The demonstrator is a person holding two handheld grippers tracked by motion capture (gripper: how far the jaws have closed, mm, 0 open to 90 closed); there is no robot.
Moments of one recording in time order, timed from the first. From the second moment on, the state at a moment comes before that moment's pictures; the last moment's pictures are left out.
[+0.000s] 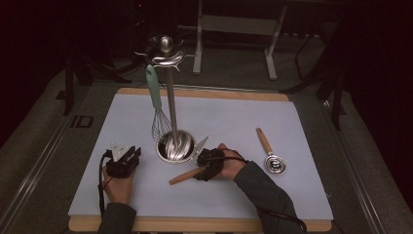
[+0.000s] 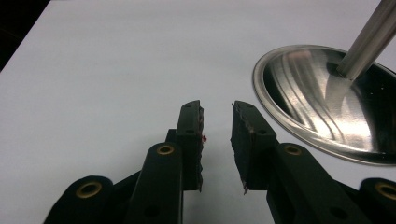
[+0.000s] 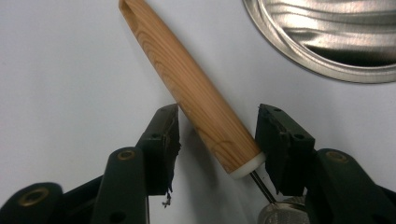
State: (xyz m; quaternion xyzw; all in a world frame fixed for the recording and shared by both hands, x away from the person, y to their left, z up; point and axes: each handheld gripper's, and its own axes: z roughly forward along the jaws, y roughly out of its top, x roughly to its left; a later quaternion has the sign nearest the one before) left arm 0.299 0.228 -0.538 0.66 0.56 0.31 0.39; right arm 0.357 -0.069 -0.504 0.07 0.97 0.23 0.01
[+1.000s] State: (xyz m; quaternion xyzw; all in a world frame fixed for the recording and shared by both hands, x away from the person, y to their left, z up) left arm 0.299 0.228 -0.539 0.66 0.56 0.31 0.39; right arm 0.376 -0.131 -0.493 0.20 0.96 0.17 0.05
